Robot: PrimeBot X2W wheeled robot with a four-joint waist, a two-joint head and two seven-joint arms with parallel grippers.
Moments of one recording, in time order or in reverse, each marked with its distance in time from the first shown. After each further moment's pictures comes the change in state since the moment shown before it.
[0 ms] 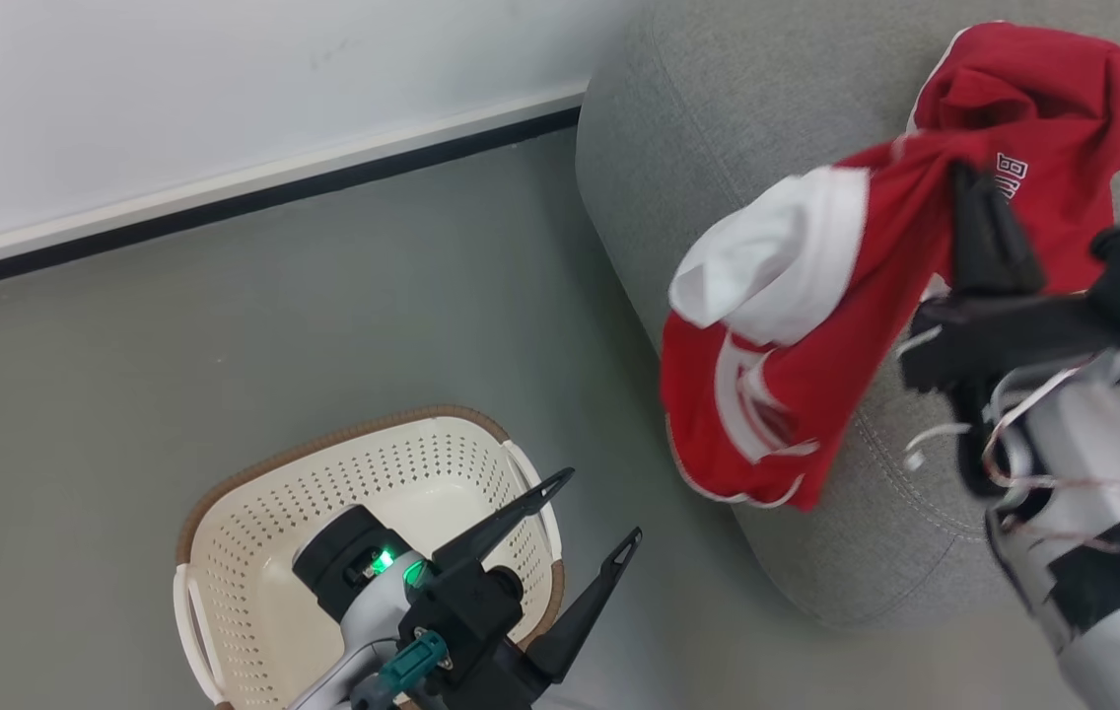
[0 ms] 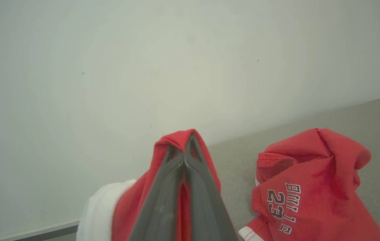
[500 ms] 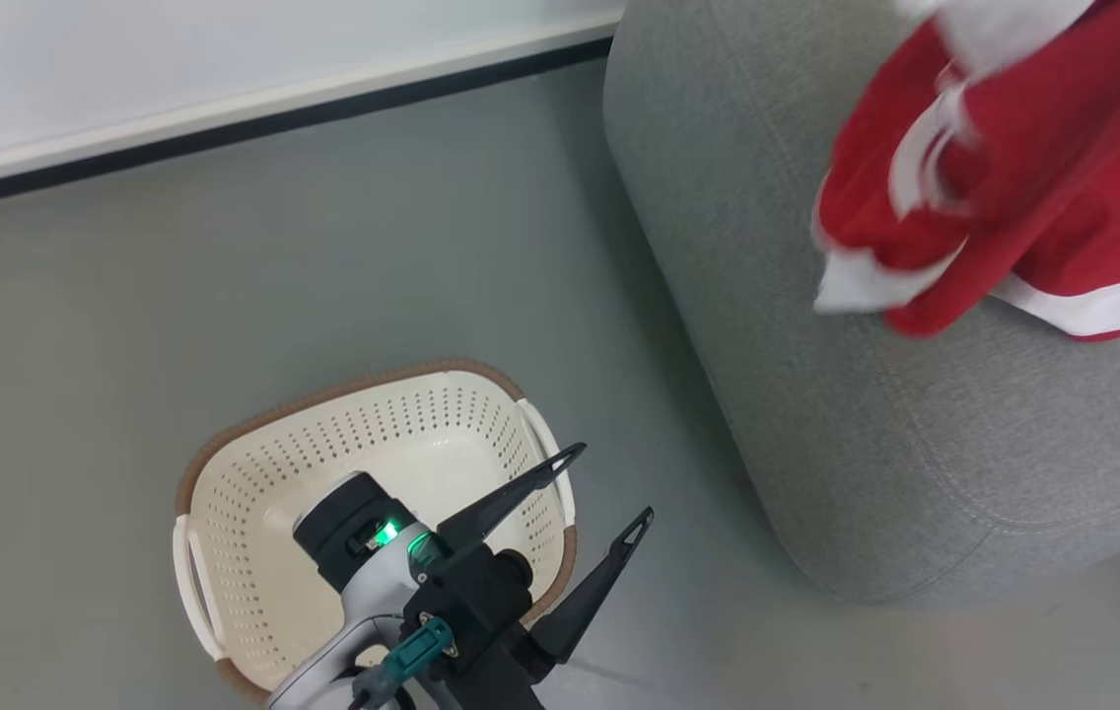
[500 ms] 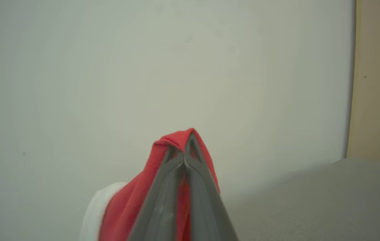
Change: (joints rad) left arm -0.055 0.021 -0.012 -0.033 0.019 -0.017 0.012; right arm -0.353 -0.144 -0.193 0.104 -0.003 -0.009 -0.004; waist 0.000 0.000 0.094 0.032
